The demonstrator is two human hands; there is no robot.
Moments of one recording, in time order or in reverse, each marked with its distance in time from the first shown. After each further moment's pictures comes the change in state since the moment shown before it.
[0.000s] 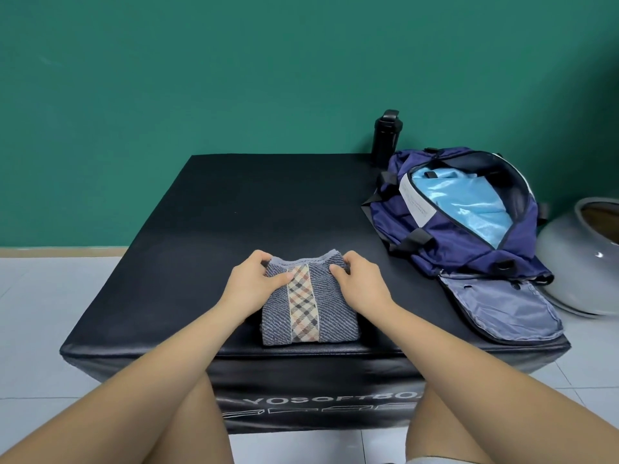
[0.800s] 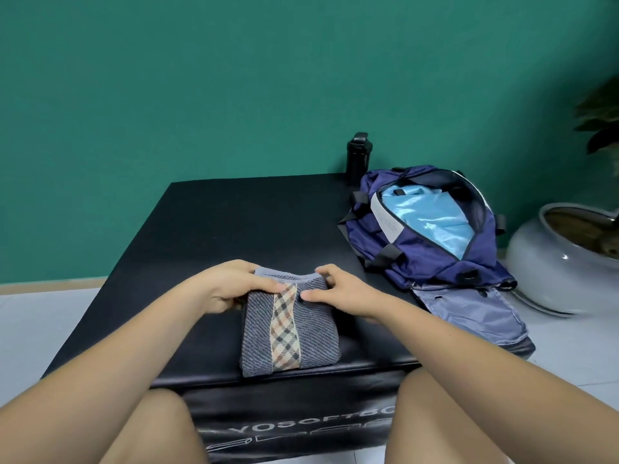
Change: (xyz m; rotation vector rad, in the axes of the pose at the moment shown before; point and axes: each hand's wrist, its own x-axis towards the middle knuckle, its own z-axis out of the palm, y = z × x) left_hand 0.018 0.067 -0.038 -0.257 -0.590 -0.209; right_hand 0.014 0.001 -0.045 0.244 -0.433 0.059
